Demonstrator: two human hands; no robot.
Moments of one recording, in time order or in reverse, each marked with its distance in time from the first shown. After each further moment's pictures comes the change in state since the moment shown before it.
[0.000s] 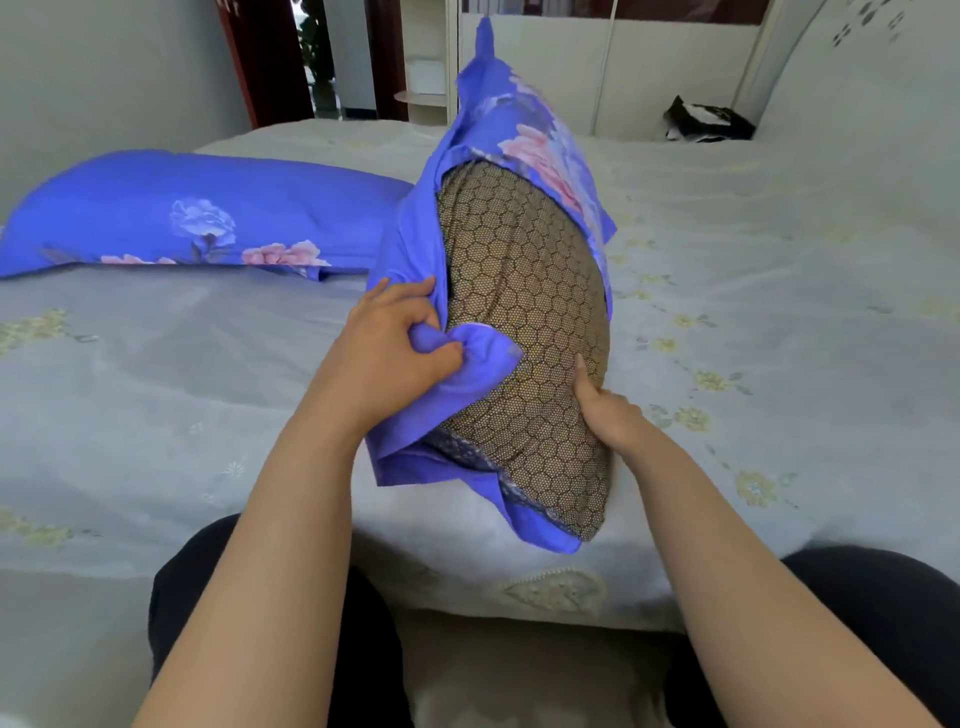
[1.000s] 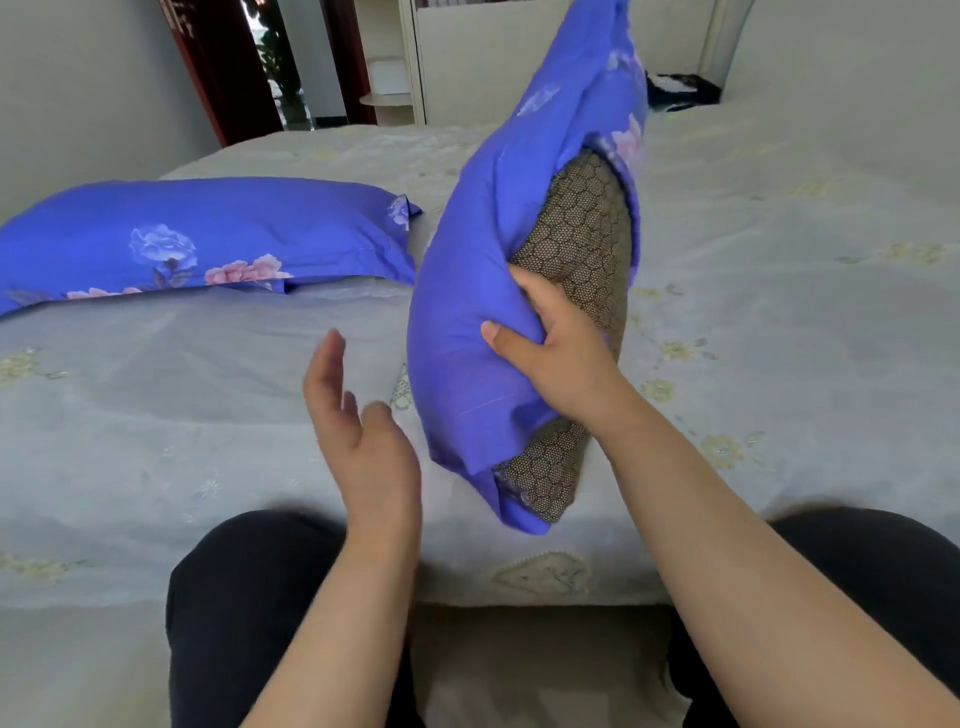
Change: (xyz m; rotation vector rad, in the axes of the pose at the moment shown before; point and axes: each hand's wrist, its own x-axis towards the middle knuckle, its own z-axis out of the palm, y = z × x) left_hand -0.070 0.051 0.066 -0.789 0.626 -0.345; right_hand -0.059 -0.031 -0.024 0.490 0.266 -0.812
